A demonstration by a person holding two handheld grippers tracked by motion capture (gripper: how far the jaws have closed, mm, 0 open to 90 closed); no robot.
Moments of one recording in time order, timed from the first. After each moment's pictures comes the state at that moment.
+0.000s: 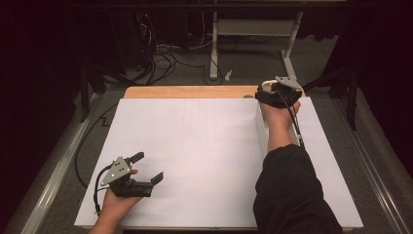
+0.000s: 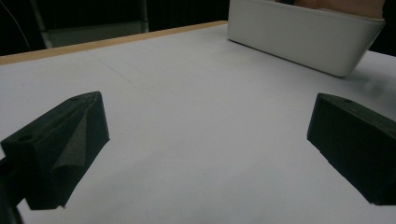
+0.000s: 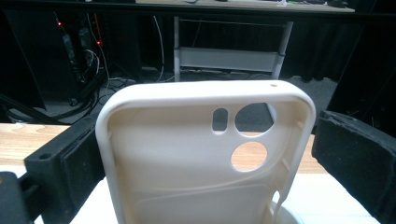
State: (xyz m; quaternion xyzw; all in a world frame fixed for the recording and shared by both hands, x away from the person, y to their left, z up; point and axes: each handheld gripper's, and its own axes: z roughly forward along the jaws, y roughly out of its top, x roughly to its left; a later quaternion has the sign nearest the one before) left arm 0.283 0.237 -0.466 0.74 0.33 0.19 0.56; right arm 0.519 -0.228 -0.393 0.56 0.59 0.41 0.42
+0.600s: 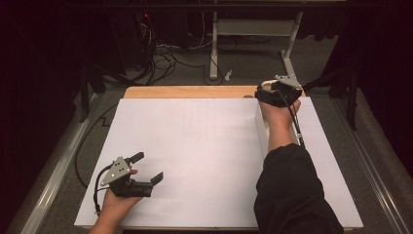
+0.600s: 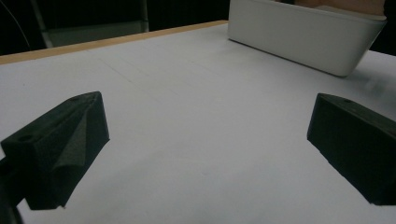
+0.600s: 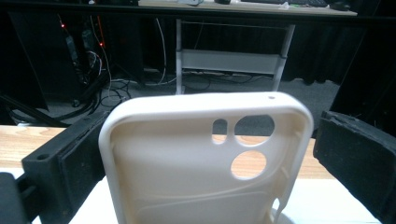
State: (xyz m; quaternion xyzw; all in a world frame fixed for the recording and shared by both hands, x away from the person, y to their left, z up) left arm 0.283 0.238 -0.466 0.74 0.33 0.19 0.56; right arm 0.520 -0.227 -0.389 0.56 0.59 0.41 0.42
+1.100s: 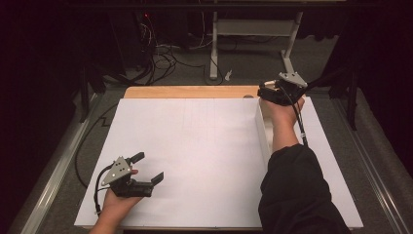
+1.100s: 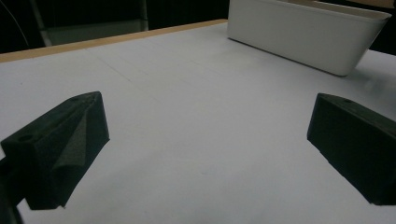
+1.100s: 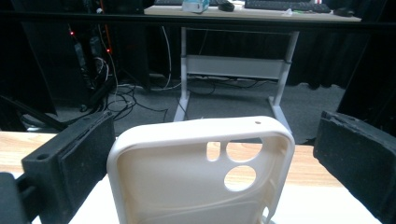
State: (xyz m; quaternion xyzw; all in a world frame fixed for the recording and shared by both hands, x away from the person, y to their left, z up) left arm 0.284 0.237 -0.466 0.74 0.33 0.19 0.56; right arm 0.515 -0.234 -0.377 0.55 0.59 0.42 0.42
